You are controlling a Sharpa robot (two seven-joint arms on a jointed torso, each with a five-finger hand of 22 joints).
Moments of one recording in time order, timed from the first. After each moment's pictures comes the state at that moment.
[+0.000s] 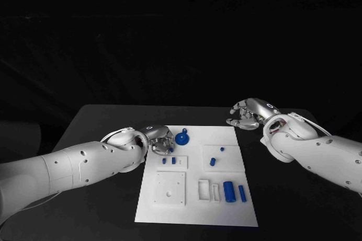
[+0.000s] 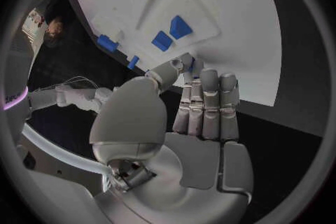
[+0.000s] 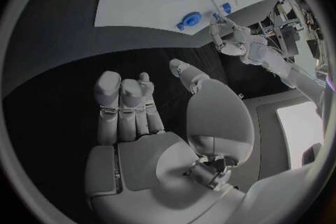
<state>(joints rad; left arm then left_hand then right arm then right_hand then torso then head) 1.17 -0.68 -0.12 1.23 -1.41 -0.27 -0.01 1.19 -0.10 0.63 -0.26 0.15 1.05 0.10 0.29 0.53 1.30 0.05 0.11 0.28 1.14 -0.06 1.12 0.68 0.07 0.89 -0.12 0.96 1.31 1.21 -0.71 0.01 1.27 -1.45 -0.46 -0.16 0.99 -0.28 0.55 -0.02 0.30 0.89 0.13 0.28 0.43 1.07 0.02 1.12 1.06 1.29 -0.09 1.18 1.00 0.13 1.30 -0.12 1.02 1.31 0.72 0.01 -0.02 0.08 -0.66</state>
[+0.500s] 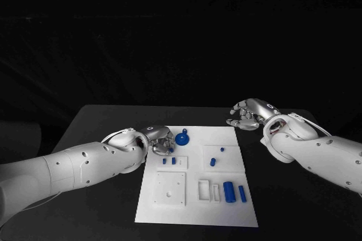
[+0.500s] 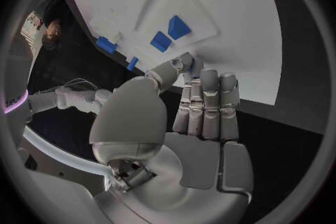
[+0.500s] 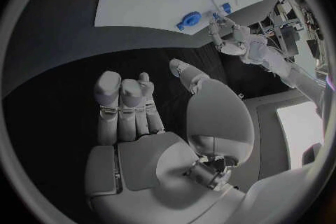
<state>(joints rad) 1.17 -0.67 -0.12 1.23 -1.42 -0.28 -0.01 1.20 -0.10 0.63 -0.25 0.15 1.05 0.10 0.29 0.52 1.30 0.05 0.10 0.28 1.14 -0.06 1.12 0.68 0.07 0.89 -0.12 0.96 1.31 1.21 -0.71 0.01 1.27 -1.45 -0.46 -0.16 0.99 -0.28 0.55 -0.02 0.30 0.89 0.13 0.28 0.43 1.07 0.02 1.12 1.06 1.29 -0.09 1.18 1.00 0.13 1.30 -0.12 1.02 1.31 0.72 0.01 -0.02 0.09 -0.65</state>
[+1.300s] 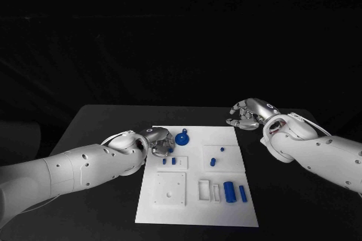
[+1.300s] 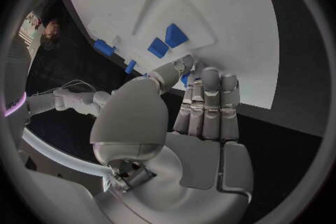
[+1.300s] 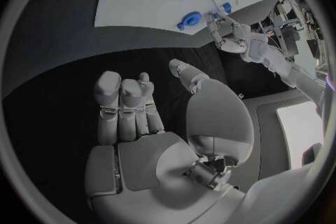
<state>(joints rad) 1.16 -0.68 -0.13 1.23 -1.43 -0.30 -0.04 1.21 -0.15 0.63 -0.24 0.14 0.91 0.15 0.23 0.49 1.23 0.08 0.07 0.25 1.13 -0.04 1.12 0.68 0.06 0.88 -0.11 0.96 1.31 1.21 -0.71 0.01 1.27 -1.45 -0.46 -0.16 0.99 -0.27 0.55 -0.01 0.30 0.89 0.13 0.28 0.43 1.07 0.02 1.12 1.06 1.29 -0.09 1.18 1.00 0.13 1.30 -0.12 1.02 1.31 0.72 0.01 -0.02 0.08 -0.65</state>
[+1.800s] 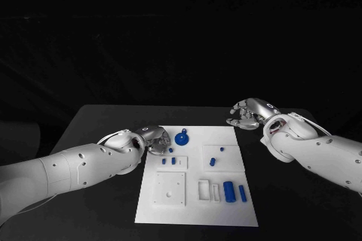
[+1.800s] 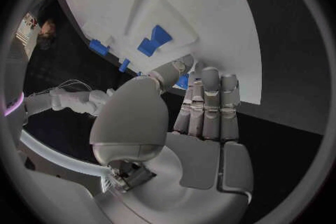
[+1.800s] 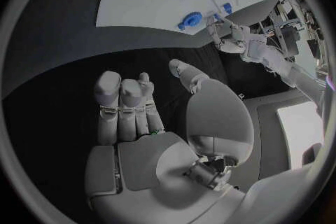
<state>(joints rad) 1.16 -0.69 -0.13 1.21 -1.43 -0.31 -0.04 1.23 -0.16 0.63 -0.24 0.13 0.90 0.15 0.23 0.49 1.22 0.09 0.07 0.25 1.13 -0.03 1.12 0.68 0.06 0.88 -0.11 0.96 1.31 1.21 -0.71 0.01 1.27 -1.45 -0.46 -0.16 0.99 -0.27 0.55 -0.01 0.31 0.89 0.13 0.28 0.43 1.07 0.02 1.11 1.06 1.29 -0.09 1.17 1.00 0.13 1.30 -0.12 1.02 1.31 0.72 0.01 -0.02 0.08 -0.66</state>
